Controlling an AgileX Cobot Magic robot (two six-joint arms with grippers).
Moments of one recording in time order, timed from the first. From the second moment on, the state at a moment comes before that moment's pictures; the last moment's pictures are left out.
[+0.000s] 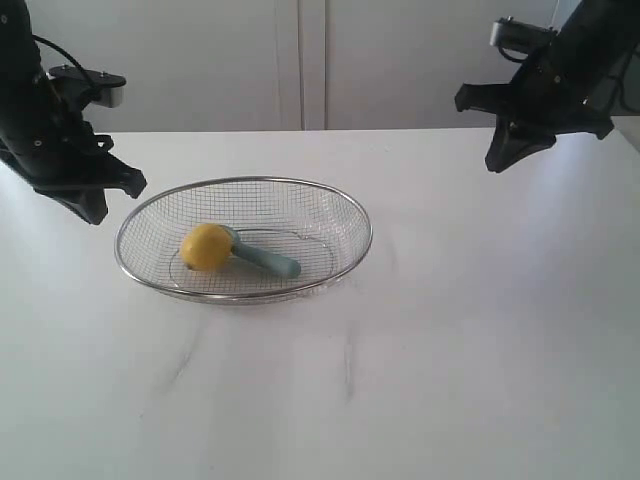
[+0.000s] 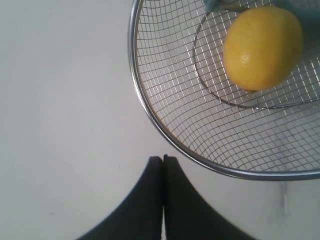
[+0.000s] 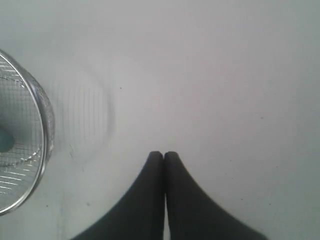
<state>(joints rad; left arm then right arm) -0.27 1.77 -1.45 -0.03 1.04 0.14 0.04 2.05 -1.85 0.29 1.21 -0.07</state>
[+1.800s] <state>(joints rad) -0.27 1.77 -1.45 -0.03 1.03 0.14 0.04 0.66 -0.98 0.06 0.72 -0.07</state>
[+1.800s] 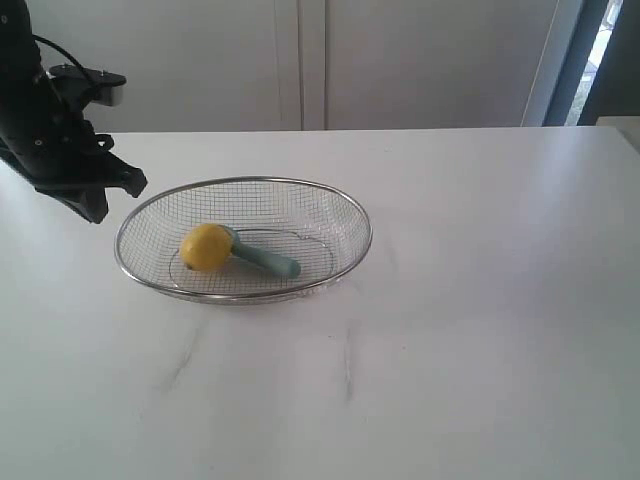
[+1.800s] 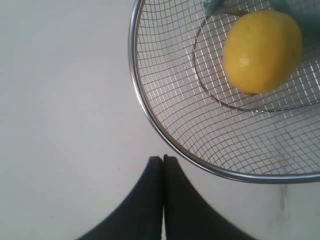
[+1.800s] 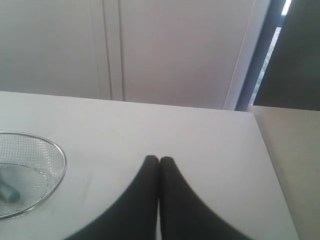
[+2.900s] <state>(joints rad) -0.27 1.77 -1.45 -0.03 1.01 0.14 -0.07 0.38 -0.94 0.08 0.68 -0.07</state>
